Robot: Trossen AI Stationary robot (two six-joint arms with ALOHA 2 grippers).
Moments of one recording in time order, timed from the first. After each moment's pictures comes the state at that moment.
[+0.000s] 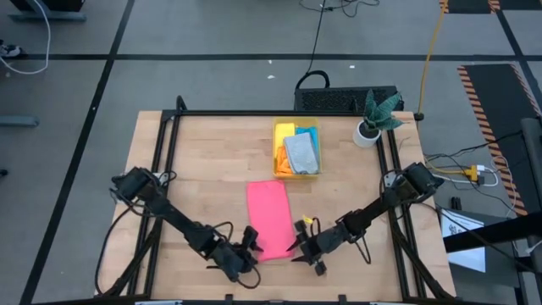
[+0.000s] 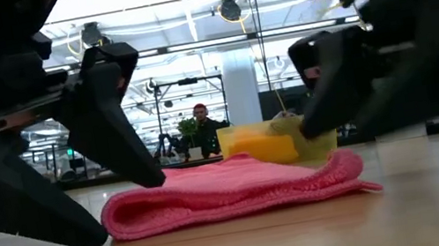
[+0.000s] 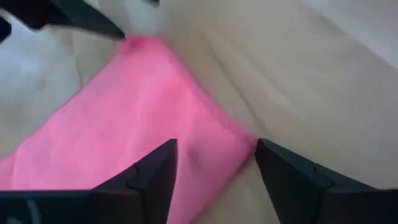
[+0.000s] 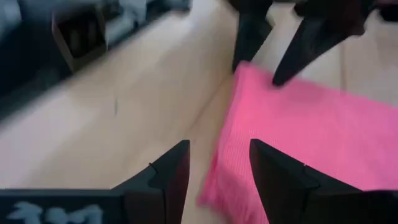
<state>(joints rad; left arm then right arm) -0.65 1.94 0.95 0.16 -0.37 0.12 0.55 1.90 0.70 0.72 0.13 -0.03</state>
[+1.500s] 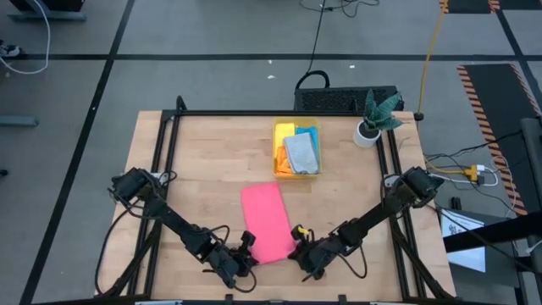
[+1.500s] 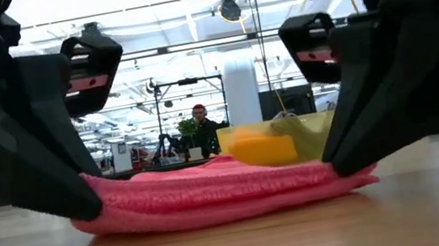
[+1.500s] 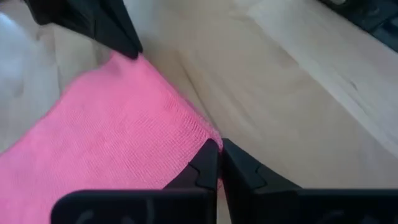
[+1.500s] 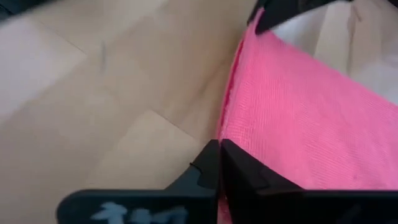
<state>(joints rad) -0.69 1.93 0.95 0.21 -0.35 0.05 0.61 1.94 0.88 0.33 0.29 -0.18</state>
